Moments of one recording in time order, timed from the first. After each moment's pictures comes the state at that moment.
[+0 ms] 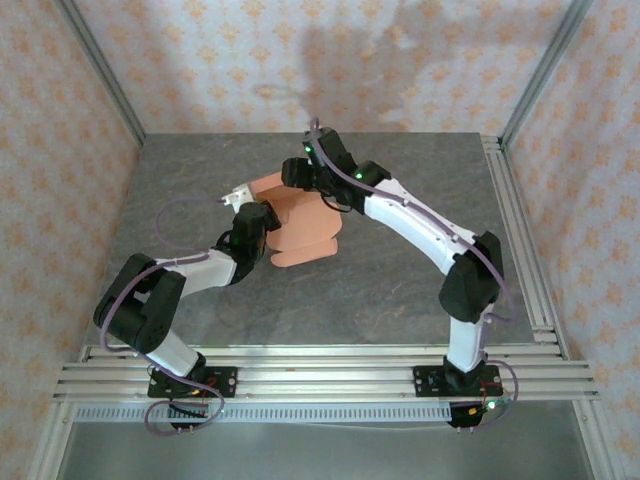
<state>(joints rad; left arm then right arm) -0.41 1.57 0.69 0.46 -0.39 -0.67 0.75 1.84 1.78 -0.56 0.06 0.58</state>
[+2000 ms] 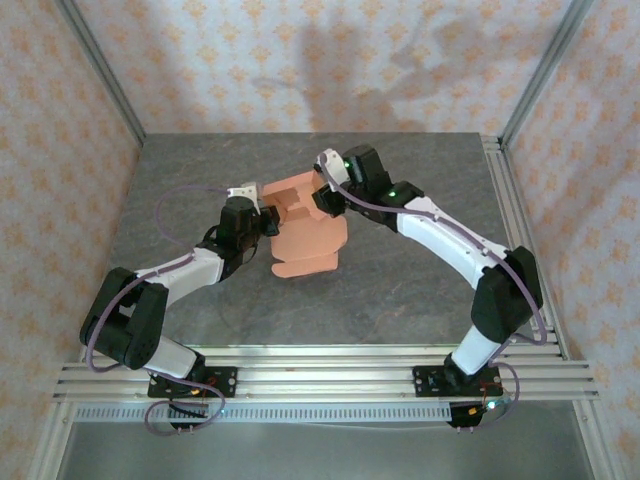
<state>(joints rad) -0.34 1.47 0.71 0.29 0.01 -0.54 0.64 1.65 1.42 -0.39 -0.17 -0.07</state>
